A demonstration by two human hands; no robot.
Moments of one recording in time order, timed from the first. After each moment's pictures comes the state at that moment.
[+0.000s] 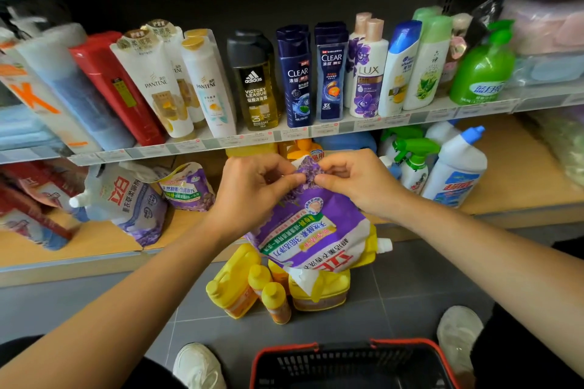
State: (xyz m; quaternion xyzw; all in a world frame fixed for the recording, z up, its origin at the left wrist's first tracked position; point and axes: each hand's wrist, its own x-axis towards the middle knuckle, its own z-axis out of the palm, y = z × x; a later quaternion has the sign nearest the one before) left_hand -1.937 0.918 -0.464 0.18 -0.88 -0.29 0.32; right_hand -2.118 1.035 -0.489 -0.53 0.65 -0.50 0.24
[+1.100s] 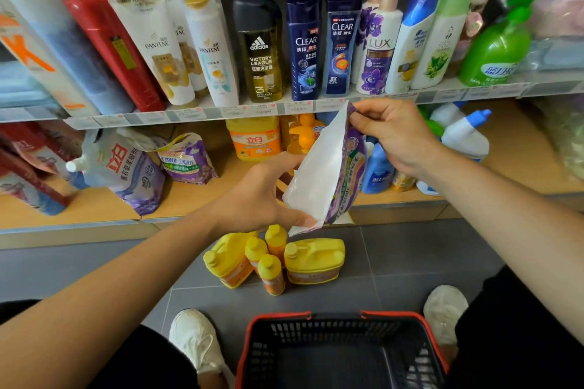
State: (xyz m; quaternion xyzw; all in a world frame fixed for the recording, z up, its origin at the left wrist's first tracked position) left_hand -1.917 0.927 -0.491 0.13 -0.90 -0.41 0.09; right_hand -2.155 1.034 -0.476 -0.41 0.62 -0.61 0.27
